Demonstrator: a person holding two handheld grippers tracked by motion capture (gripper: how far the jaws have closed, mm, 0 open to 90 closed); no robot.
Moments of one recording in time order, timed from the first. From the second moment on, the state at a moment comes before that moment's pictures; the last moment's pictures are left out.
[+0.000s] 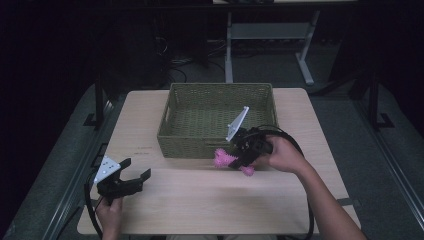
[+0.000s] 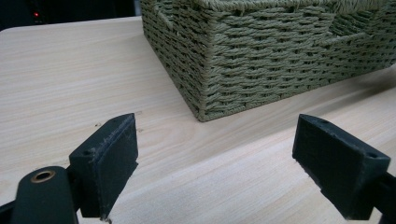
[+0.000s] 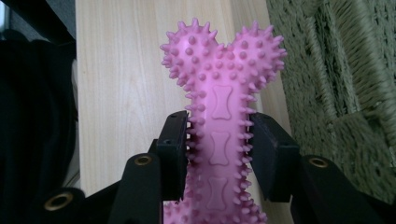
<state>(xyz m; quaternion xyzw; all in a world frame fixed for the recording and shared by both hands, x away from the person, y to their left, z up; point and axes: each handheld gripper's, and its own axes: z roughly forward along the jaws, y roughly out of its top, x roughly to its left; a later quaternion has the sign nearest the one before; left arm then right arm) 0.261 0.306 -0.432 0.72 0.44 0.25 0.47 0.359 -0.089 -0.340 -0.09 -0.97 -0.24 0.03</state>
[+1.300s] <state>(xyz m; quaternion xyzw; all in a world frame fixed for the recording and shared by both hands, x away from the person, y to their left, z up) 0.261 0.306 -0.432 0.72 0.44 0.25 0.47 0.397 -0.100 -0.284 -0.10 -0.96 -0.26 0.01</state>
